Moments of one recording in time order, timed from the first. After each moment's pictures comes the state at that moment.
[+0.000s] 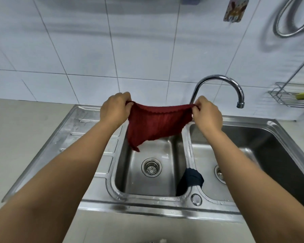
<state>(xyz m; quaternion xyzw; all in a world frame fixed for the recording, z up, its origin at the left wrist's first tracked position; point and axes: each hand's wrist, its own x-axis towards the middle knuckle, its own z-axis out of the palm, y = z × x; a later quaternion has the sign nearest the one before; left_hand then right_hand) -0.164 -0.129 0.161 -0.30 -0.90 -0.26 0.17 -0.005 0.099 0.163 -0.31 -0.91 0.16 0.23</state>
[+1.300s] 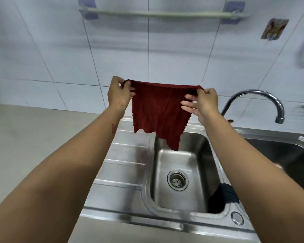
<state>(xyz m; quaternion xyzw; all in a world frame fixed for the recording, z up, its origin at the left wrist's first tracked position) -0.256 -0.201 0.214 -0.12 -0.70 -0.70 0.03 -0.116 -0.009 0.226 -0.30 -0.55 0.73 0.29</state>
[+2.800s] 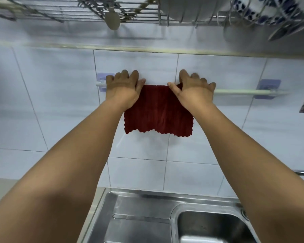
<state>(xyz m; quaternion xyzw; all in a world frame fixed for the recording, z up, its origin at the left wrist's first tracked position) -0.485 -0.183 0.383 -0.30 -0.88 -0.15 0.34 -0.365 -0.014 0.393 -0.27 -0.91 -0.04 0.32</state>
